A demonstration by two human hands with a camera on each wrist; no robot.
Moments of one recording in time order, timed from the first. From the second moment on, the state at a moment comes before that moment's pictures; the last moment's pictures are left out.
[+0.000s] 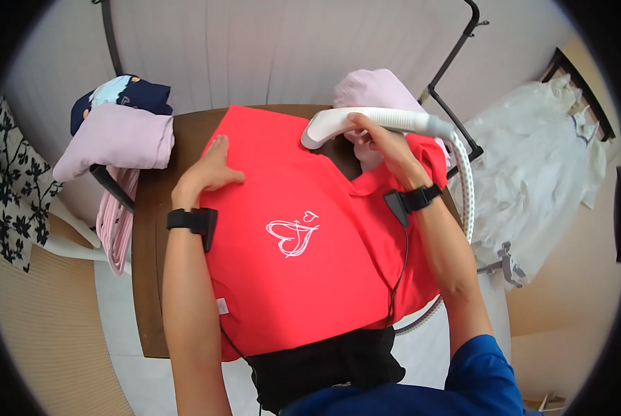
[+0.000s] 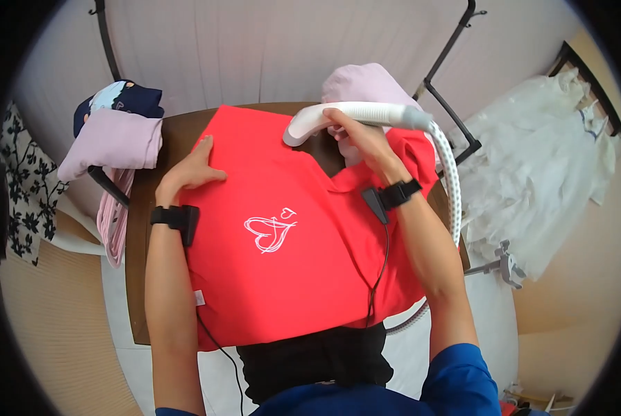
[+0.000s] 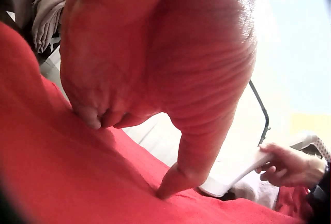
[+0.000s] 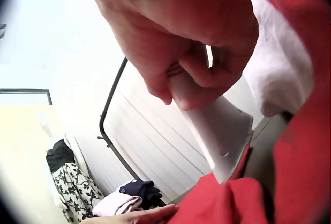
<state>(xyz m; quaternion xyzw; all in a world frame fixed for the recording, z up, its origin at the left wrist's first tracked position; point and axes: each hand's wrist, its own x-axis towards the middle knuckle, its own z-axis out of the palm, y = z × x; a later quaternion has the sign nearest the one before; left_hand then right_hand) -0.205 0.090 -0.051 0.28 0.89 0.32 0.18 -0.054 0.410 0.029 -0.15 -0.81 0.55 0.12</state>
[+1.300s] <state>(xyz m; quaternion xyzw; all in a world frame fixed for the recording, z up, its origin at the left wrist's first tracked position) -0.187 0.084 -0.024 0.27 0.91 0.26 0.19 0.034 0.446 0.021 -0.11 -0.63 0.70 0.32</state>
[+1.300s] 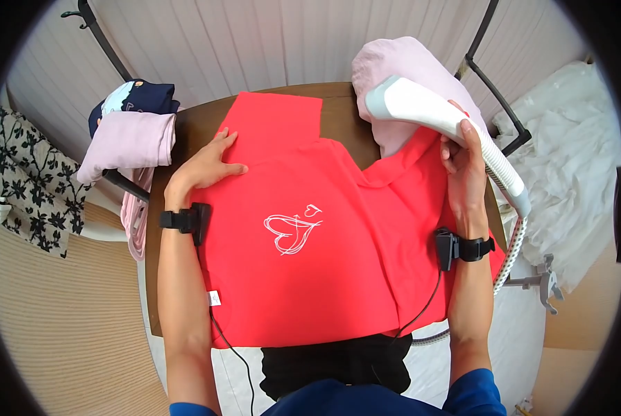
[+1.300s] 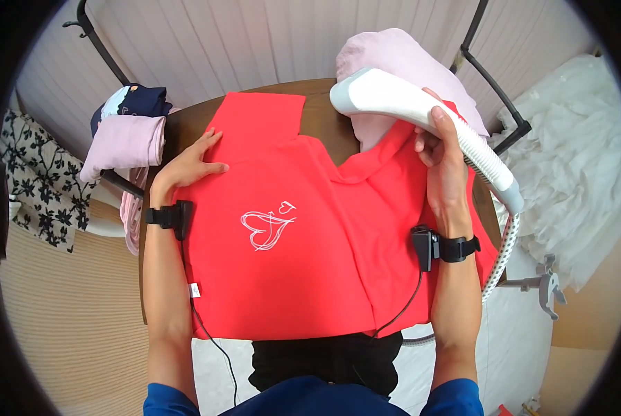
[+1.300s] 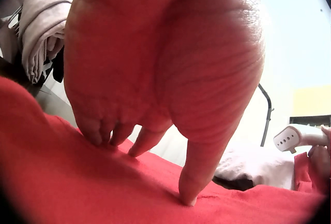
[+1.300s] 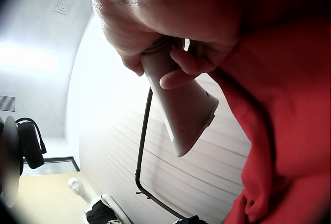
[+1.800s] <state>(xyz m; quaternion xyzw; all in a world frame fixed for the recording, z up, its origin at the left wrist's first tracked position) -0.185 0.087 -0.017 0.29 0.91 0.22 0.18 0.035 0.452 0.021 -0.10 -0.62 0.71 0.31</state>
